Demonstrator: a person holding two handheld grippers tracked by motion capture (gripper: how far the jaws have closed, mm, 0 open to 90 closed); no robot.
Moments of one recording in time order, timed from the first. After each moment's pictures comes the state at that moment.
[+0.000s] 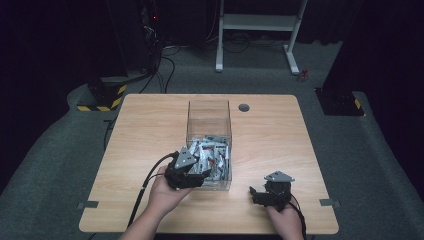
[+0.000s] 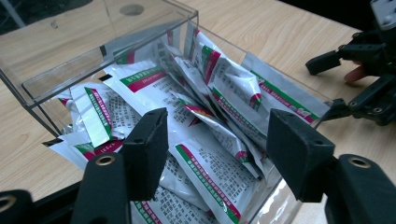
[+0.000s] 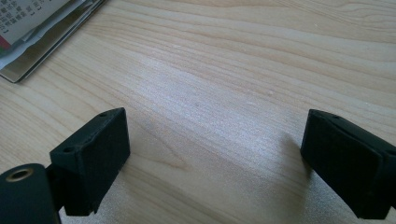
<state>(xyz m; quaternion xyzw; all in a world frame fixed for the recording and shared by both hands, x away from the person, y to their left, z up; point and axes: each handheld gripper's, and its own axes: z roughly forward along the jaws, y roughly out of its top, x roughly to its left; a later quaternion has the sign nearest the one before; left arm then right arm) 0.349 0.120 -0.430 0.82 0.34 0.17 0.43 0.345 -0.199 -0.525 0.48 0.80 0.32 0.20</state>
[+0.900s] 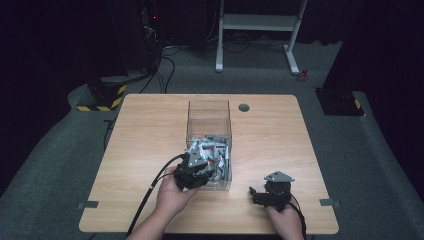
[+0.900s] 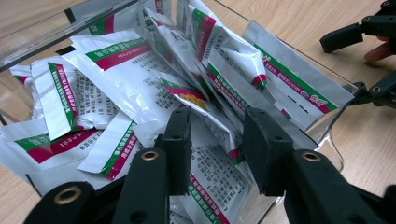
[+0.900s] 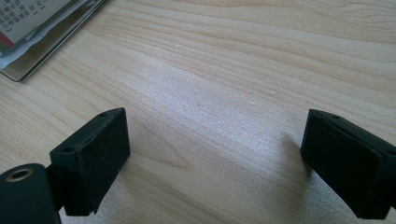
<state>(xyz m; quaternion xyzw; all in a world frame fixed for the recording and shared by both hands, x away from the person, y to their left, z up) 0.355 0.098 -0.442 0.84 0.36 0.16 0.38 0.344 -0.199 -0.525 0.47 0.80 0.32 0.20</state>
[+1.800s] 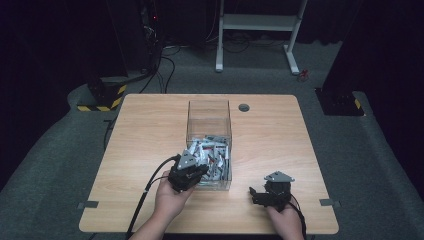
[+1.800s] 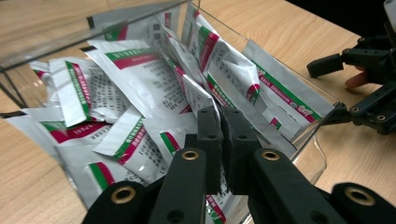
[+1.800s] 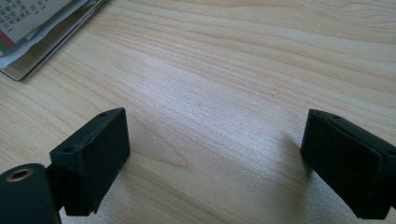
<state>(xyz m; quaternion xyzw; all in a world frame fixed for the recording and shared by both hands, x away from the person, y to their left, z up) 0.346 0.115 -0.443 0.80 0.38 0.16 0.44 0.344 -0.199 -0.525 0.47 0.80 0.32 0.20</state>
